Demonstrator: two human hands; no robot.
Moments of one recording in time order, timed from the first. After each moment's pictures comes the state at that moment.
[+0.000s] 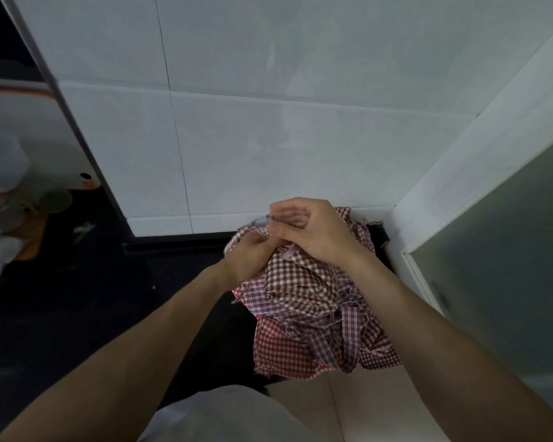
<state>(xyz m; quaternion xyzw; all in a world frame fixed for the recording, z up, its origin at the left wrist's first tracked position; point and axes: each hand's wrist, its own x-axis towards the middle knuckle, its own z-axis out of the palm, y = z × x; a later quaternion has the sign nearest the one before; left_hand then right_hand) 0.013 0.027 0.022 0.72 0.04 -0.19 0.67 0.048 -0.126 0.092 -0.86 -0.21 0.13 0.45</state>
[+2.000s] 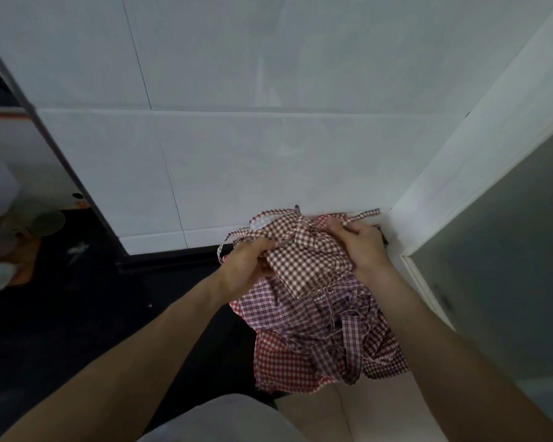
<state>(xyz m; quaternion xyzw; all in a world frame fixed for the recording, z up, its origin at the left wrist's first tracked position) 0.025 0.018 0.025 0.54 0.07 -0.20 0.82 0.078 -0.198 0.048 -0.71 0.12 0.09 0.69</state>
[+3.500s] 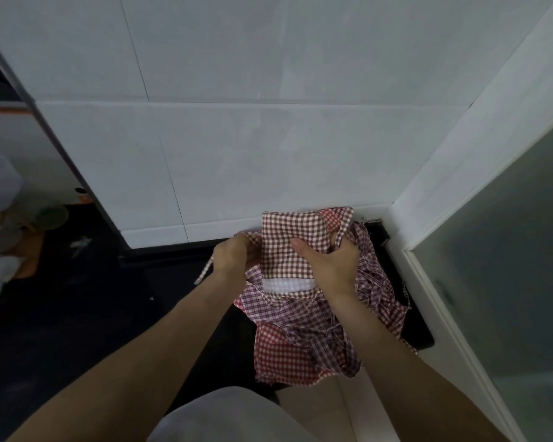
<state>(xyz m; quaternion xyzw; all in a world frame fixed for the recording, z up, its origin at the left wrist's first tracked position) 0.030 0.009 0.016 0.54 0.37 -0.06 0.75 0.034 -0.156 0.011 -0.77 0.11 -0.06 0.63</state>
